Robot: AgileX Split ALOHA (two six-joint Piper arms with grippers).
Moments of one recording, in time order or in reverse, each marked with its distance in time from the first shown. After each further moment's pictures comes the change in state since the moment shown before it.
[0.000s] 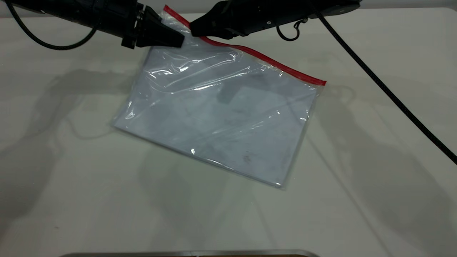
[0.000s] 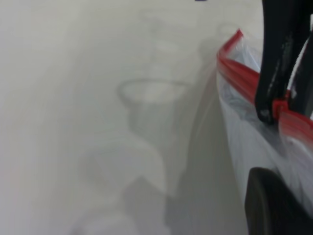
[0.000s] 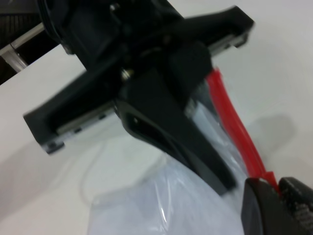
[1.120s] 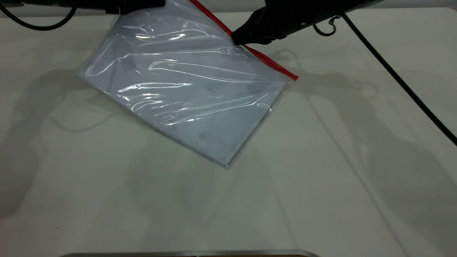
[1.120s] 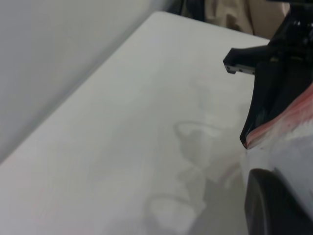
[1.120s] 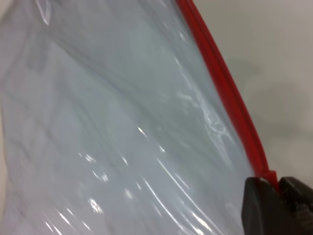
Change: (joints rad) left arm 0.070 -0.019 0.000 -0.237 0.049 0.049; right arm -0.094 -0.006 0.003 -0.234 -0.133 0.065
